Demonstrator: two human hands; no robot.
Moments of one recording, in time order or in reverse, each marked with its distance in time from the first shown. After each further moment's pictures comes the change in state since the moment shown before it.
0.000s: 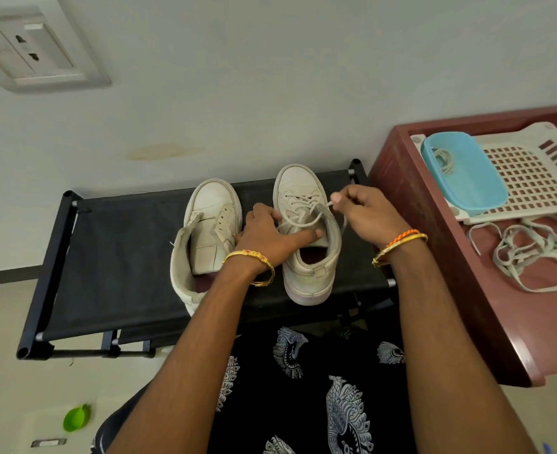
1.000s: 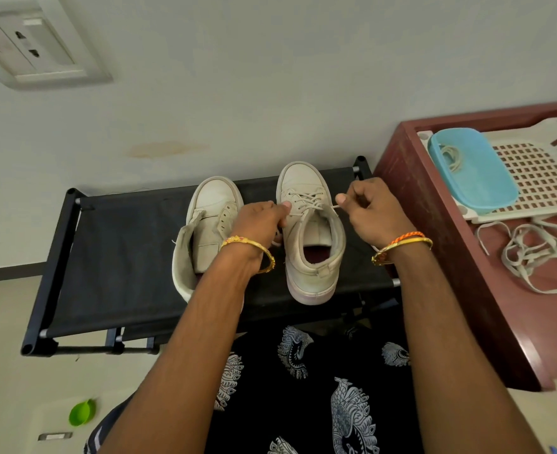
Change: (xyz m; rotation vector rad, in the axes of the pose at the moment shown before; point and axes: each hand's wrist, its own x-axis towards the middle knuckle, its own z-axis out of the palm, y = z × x) left_hand 0.004 0.009 -0.008 -0.568 0.096 -0.139; right_hand -0.001 0.004 0.003 -0.129 0.123 -0.029
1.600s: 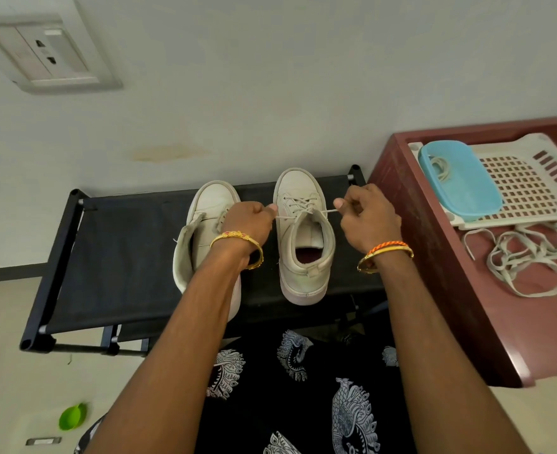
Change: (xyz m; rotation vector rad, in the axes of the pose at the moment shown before) left_hand -0.009 0.013 -0.010 0.405 0.077 0.078; right_hand -0.007 0.002 0.005 -0.205 0.153 -0.005
